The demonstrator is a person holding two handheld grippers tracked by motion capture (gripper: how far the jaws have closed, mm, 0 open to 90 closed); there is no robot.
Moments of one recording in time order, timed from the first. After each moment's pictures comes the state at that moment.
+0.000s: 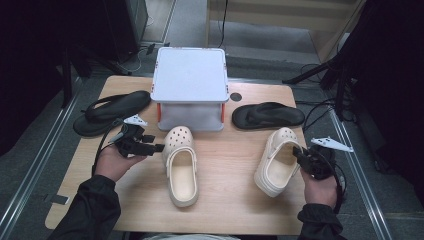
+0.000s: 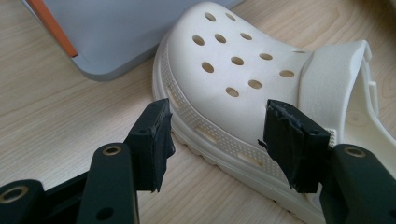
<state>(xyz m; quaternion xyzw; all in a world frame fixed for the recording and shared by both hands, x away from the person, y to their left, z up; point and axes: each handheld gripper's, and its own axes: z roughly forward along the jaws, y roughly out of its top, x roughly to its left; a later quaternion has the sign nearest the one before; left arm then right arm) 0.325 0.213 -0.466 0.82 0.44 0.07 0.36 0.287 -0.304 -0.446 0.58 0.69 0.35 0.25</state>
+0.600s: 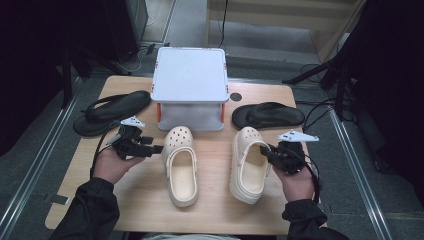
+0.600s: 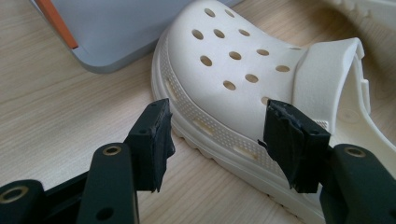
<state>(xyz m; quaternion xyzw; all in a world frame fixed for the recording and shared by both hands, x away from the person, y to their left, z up) 0.318 0.217 -0.466 0.81 0.44 0.06 0.37 0.296 -0.231 -0.437 0.46 0.78 0.38 0.17</state>
